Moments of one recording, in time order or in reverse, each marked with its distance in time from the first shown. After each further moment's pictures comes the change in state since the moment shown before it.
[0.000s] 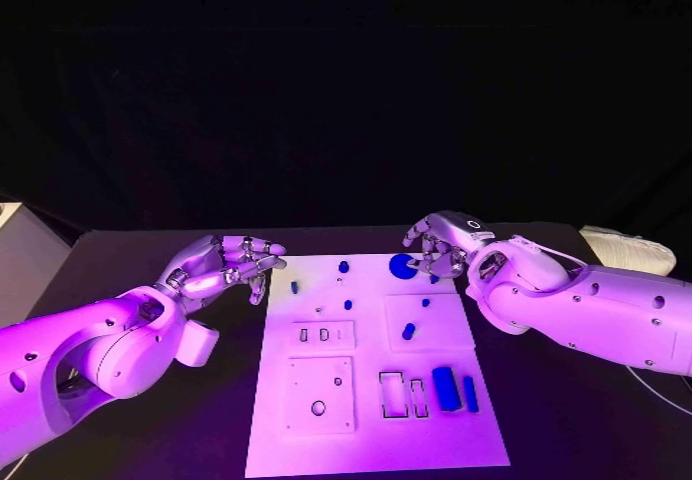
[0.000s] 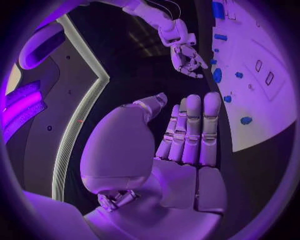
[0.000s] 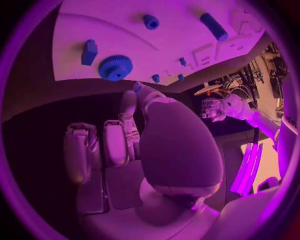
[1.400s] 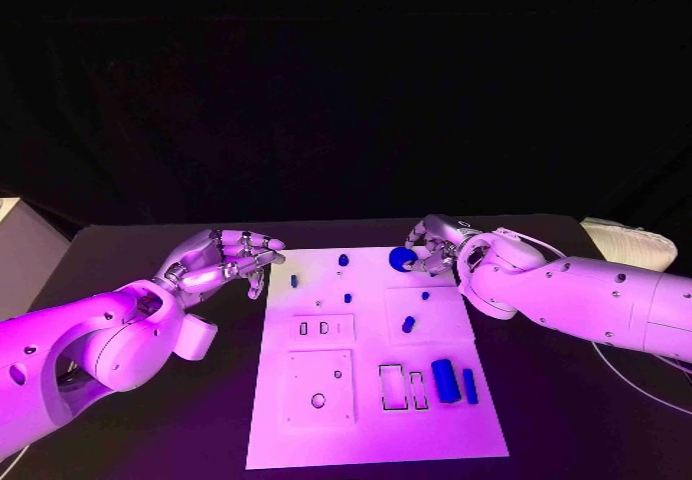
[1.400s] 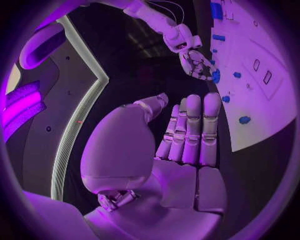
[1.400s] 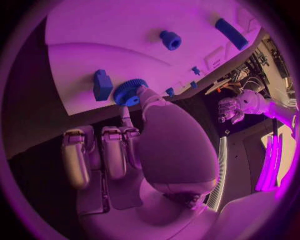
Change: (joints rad) left arm 0.000 0.006 0.000 -0.013 -0.009 0.017 -0.003; left_hand 0.006 0.006 0.016 -0.016 0.000 0.000 0.000 0.000 0.003 0.000 0.000 0.000 0.002 0.000 0.000 0.000 0.002 0.000 -0.007 0.000 0.010 0.007; right arm -0.015 0.098 0.000 -0.153 0.164 0.130 -0.045; right_hand -0.027 0.067 -0.140 0.046 0.070 -0.066 0.033 0.024 0.012 0.089 0.038 0.852 0.558 0.000 0.038 0.184 0.236 -0.029 -0.002 0.030 0.103 -0.001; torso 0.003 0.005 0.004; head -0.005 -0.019
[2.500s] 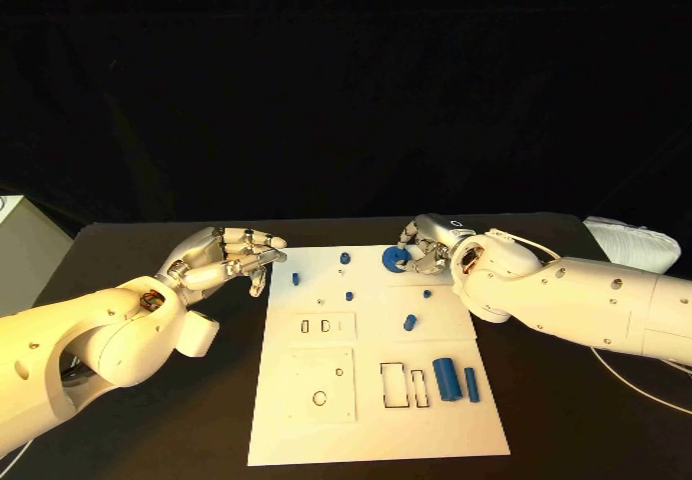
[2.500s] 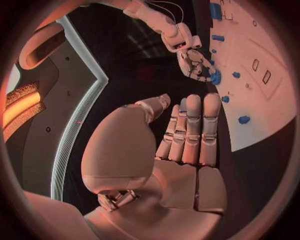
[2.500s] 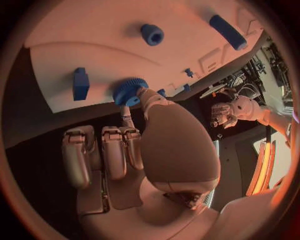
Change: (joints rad) left arm 0.000 0.000 0.000 -0.004 -0.004 0.004 -0.005; left_hand 0.009 0.009 0.023 -0.017 0.000 0.000 0.000 0.000 0.003 0.000 0.000 0.000 0.001 0.000 0.000 0.000 0.003 0.000 -0.007 0.000 0.009 0.006; right arm -0.004 0.012 -0.001 0.041 -0.090 -0.025 -0.004; right_hand 0.000 0.029 0.089 -0.011 0.035 0.082 -0.021 0.021 -0.003 -0.001 -0.012 0.010 0.000 0.002 -0.013 0.008 0.000 0.000 0.000 -0.008 -0.001 0.001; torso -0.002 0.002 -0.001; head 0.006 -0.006
